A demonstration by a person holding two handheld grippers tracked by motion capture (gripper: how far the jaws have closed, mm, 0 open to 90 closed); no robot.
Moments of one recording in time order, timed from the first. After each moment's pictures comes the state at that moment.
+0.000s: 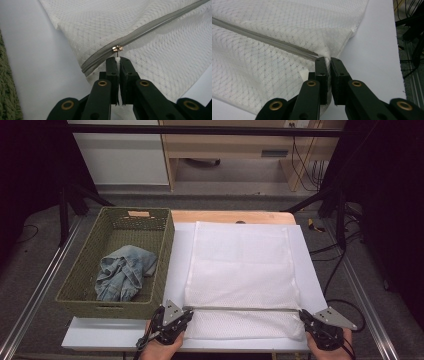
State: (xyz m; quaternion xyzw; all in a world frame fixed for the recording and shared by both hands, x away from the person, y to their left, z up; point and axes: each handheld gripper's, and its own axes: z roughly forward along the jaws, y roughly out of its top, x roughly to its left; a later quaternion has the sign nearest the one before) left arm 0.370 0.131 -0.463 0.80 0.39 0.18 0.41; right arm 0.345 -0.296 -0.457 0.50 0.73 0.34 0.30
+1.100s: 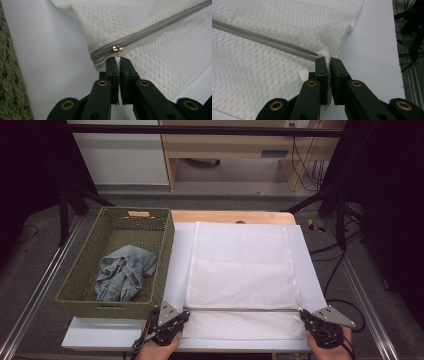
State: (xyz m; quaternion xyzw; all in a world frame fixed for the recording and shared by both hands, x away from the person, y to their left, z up) left arm 0.369 0.140 -0.463 0.80 0.41 0.17 0.41; right arm 0.350 -0.298 -0.461 0.52 0.73 0.33 0.30
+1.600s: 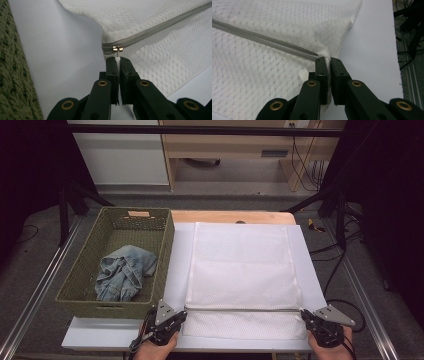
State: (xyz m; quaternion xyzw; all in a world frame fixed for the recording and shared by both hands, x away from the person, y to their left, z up) left arm 0.370 0.146 -0.464 0.80 0.42 0.17 0.40; right arm 0.353 -0.301 -0.464 0.52 0.74 0.31 0.29
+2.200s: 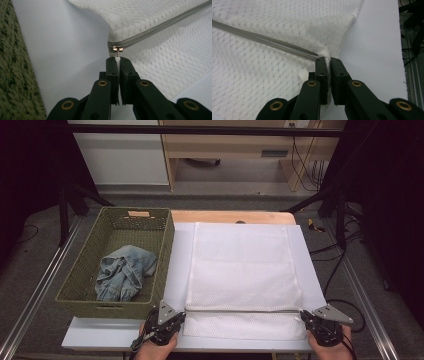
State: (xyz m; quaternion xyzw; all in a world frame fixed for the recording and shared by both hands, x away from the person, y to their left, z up) left arm 0.372 0.146 -0.471 0.80 0.43 0.18 0.38; right arm 0.358 -0.304 -0.469 0.52 0.74 0.31 0.28
